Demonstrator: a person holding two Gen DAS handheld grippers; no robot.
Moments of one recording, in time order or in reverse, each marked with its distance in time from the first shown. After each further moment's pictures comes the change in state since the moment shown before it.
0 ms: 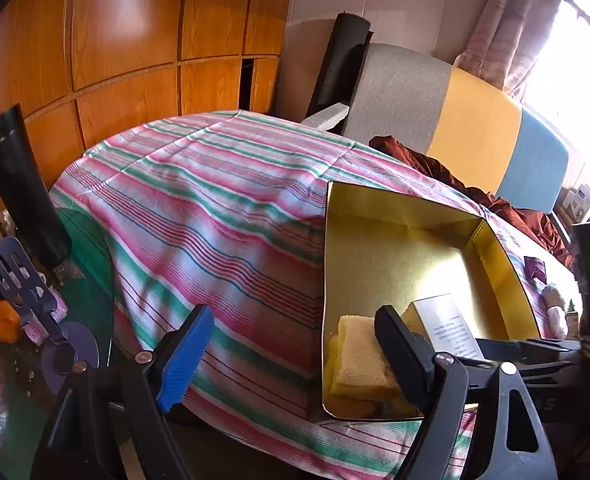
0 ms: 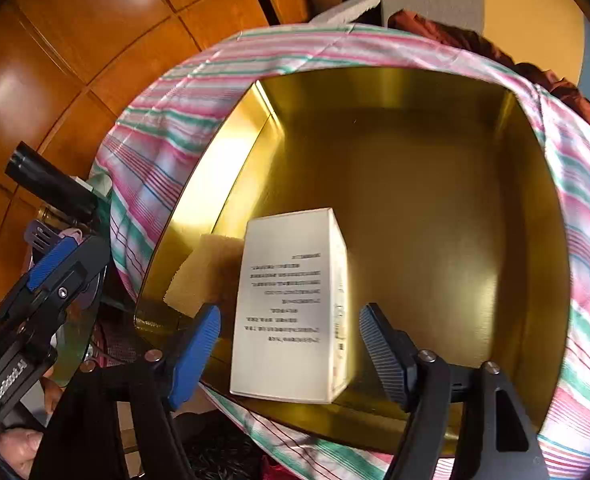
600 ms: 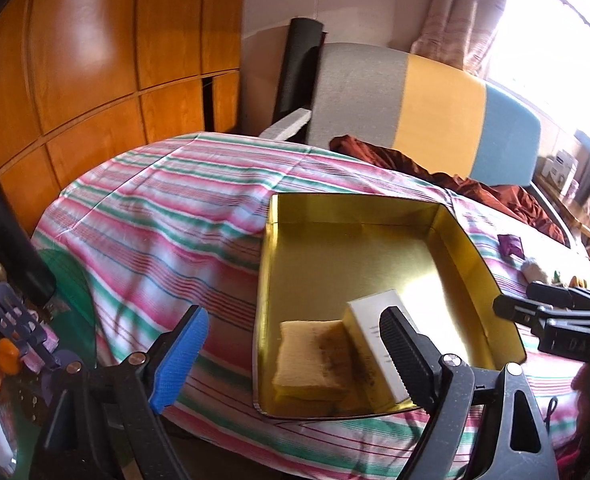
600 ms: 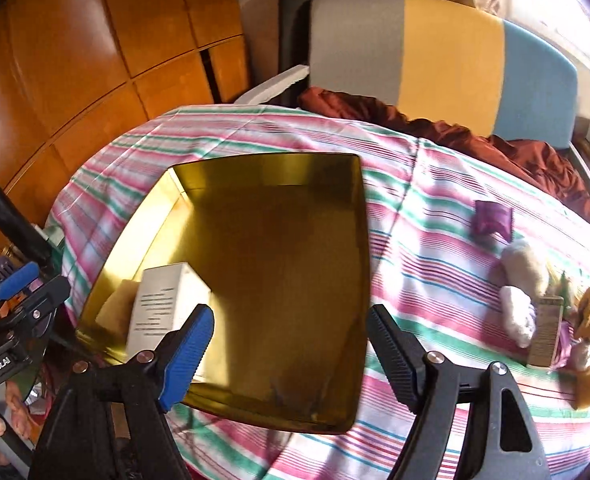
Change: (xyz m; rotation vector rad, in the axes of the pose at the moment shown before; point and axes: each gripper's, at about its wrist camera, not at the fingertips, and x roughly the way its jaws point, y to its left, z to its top) left arm -0.017 -0.056 0.003 0.144 -0.020 -0.045; right arm -0.088 -0.065 -0.017 0.041 -0.242 -0.228
